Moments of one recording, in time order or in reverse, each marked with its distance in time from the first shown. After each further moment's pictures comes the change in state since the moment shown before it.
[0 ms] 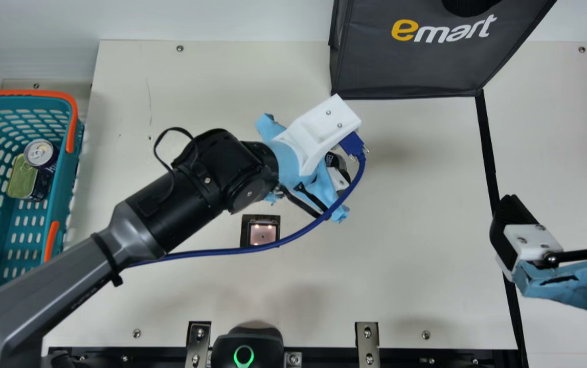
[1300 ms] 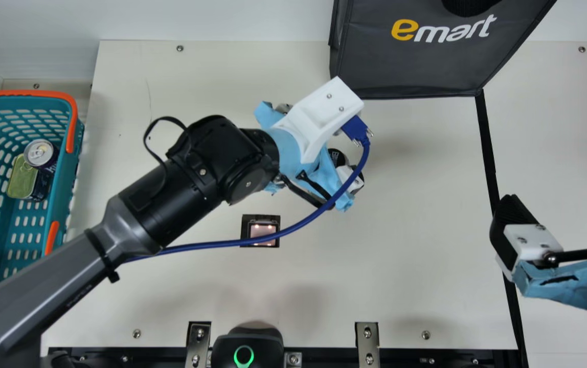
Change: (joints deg) left arm 0.4 -0.1 -5.1 2.3 3.6 -3.9; right arm 0.0 0.0 0.0 0.0 0.0 0.0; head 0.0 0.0
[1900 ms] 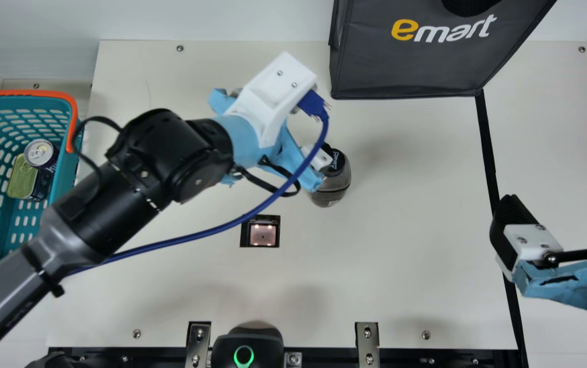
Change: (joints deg) left arm 5.3 -7.7 5.1 4.1 -0.7 -5.7; right arm 0.0 0.0 0.0 0.0 0.0 0.0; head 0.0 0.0
